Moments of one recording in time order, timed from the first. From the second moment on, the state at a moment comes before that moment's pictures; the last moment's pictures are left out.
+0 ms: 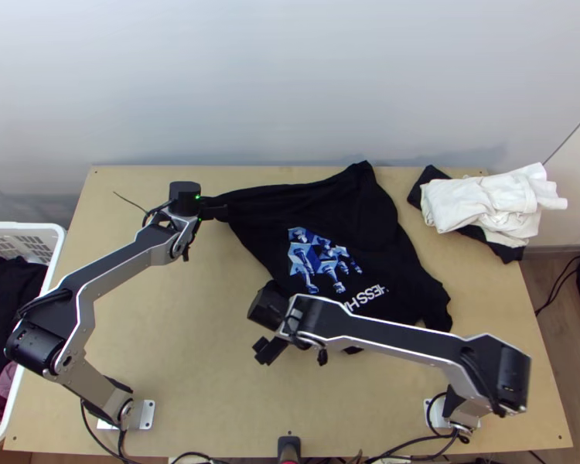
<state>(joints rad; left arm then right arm) -0.33 1.73 1.14 0.03 -0.38 -0.31 1.21 1.77 1.32 -0.72 0.09 0.38</state>
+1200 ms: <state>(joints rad) -0.32 1.69 1.15 0.02 -0.37 -0.31 1.06 1.80 1.28 -0.64 0.25 0.37</state>
